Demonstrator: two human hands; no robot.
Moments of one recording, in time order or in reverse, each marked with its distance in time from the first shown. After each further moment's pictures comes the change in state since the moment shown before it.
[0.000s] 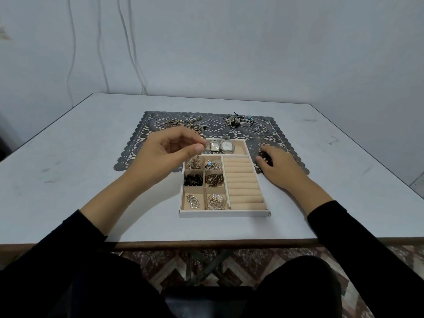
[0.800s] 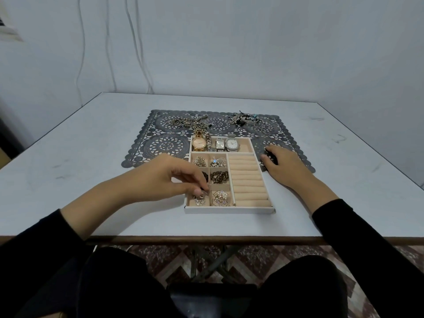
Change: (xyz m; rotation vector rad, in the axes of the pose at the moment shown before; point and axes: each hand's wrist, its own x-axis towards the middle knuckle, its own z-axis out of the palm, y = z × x) left_hand -0.024 0.004 -0.020 0.421 -0.532 -0.038; right_hand 0.001 0.001 0.003 -0.032 0.015 -0.035
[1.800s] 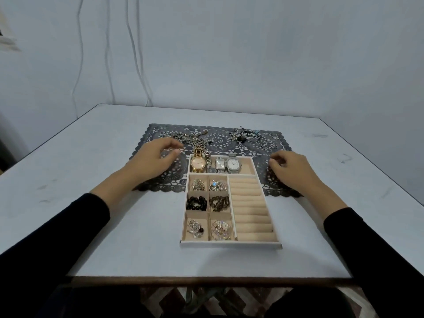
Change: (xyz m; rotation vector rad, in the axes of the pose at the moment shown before) left_hand 0.067 -0.095 -0.042 0.243 0.439 -0.323; right_hand 0.047 0.013 -0.013 0.085 0.055 0.091
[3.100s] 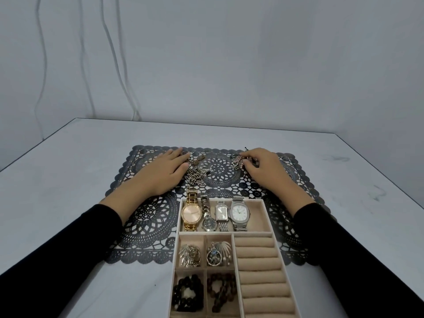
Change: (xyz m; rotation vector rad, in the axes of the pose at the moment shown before) left_hand 0.120 -0.043 0.044 0.343 -0.302 -0.001; right_hand 0.131 -0.022 0.064 0.114 -0.032 -0.171
